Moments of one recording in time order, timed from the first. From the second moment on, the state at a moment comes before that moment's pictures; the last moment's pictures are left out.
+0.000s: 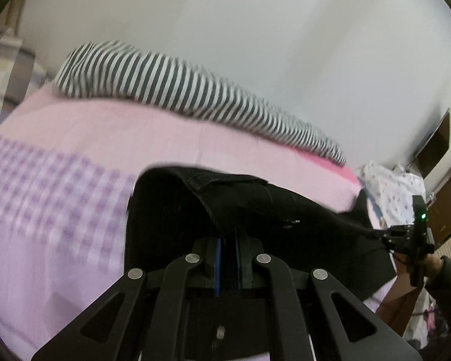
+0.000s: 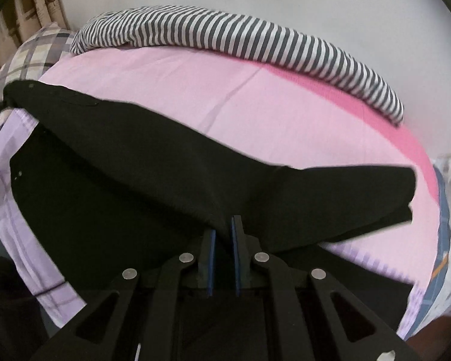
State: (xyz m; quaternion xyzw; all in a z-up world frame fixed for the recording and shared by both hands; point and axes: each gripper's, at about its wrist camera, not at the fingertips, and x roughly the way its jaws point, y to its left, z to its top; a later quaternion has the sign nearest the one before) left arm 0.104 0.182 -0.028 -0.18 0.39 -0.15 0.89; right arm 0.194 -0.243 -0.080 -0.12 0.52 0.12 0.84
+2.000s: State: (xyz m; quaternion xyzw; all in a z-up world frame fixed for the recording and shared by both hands) left arm 0.043 0.188 -0.085 -0.44 0.45 -0.03 0.78; right arm 0.112 -0.338 -0.119 0.24 0.49 0.01 0.84
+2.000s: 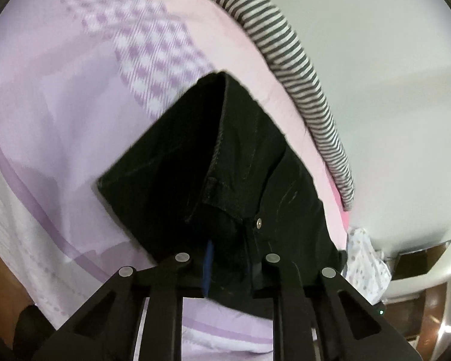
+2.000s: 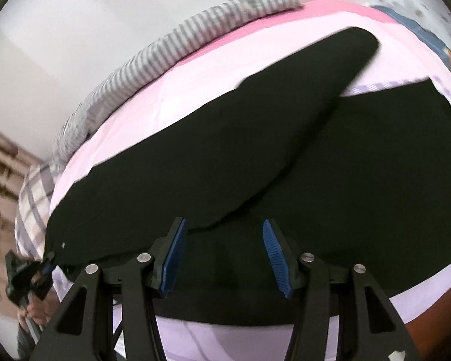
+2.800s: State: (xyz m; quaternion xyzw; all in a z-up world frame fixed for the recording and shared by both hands) left arm 0.073 0.193 -0.024 -0.42 0.43 -0.03 0.80; right arm 0.159 -0.396 -0.153 0.49 0.37 0.08 0.78
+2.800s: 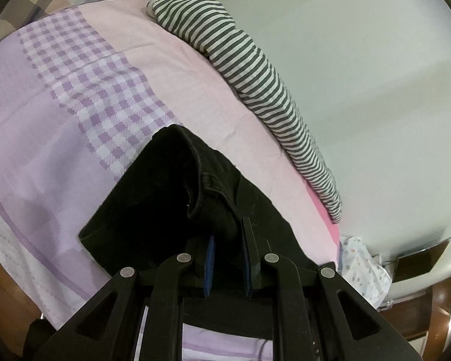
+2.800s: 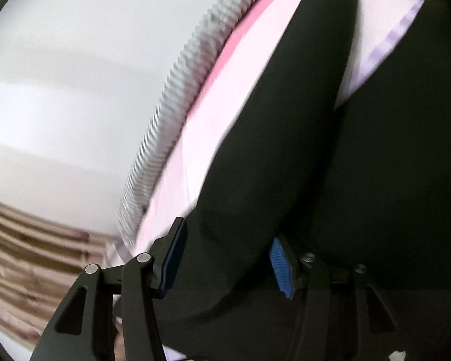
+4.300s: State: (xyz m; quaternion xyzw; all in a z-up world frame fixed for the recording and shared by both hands) left arm 0.081 0.202 -0.063 -0.21 0.55 -0.04 0.80; right arm 0.061 -0.397 -0.101 0.20 0.49 -0.13 0.84
